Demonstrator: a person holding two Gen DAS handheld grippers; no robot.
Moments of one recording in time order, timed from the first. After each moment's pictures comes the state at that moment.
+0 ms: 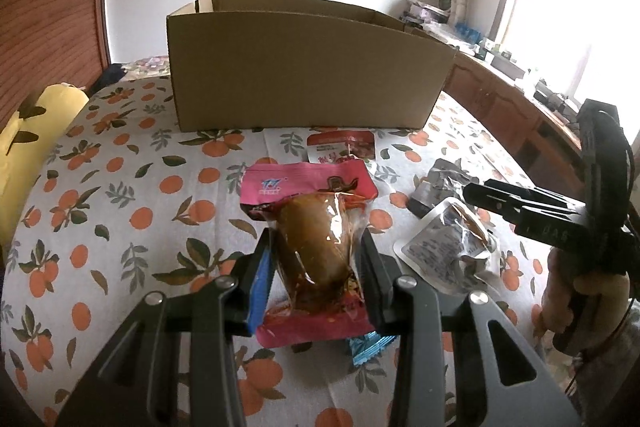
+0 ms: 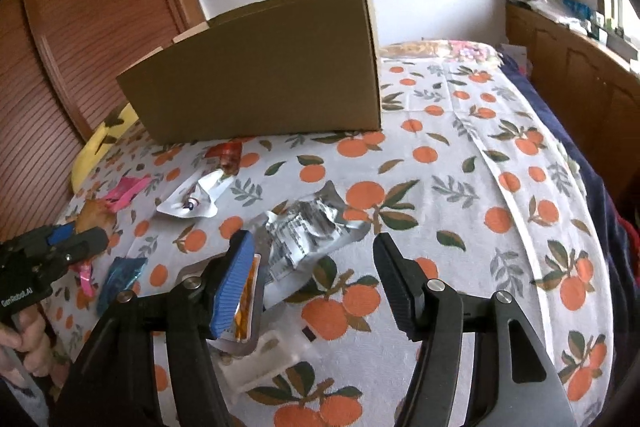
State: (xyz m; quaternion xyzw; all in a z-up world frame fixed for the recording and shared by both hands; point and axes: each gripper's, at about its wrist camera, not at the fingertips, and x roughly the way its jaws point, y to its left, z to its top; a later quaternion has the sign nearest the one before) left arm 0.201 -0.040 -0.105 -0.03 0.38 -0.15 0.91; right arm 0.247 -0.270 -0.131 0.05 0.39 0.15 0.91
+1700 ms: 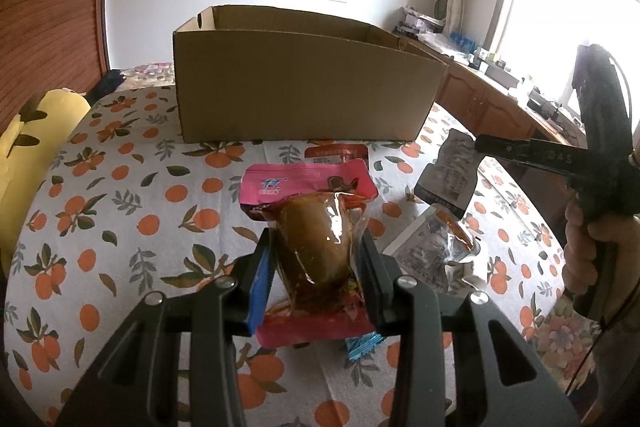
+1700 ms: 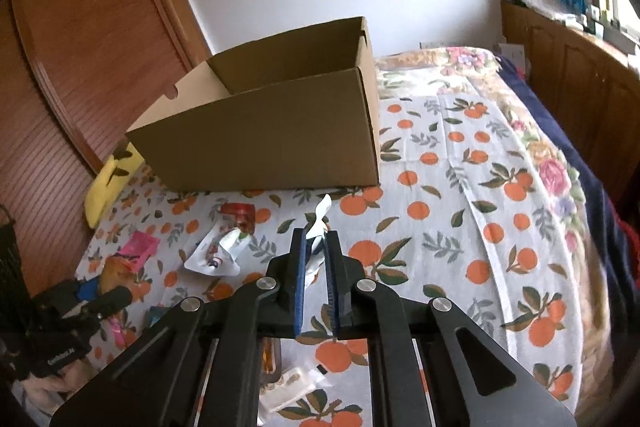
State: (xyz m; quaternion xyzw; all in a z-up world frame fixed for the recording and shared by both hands) left arm 0.193 -0.034 -0.094 -0.04 0.37 -0.16 0.92; right arm 0.267 -0.277 -0.076 0.07 0.38 0.15 0.91
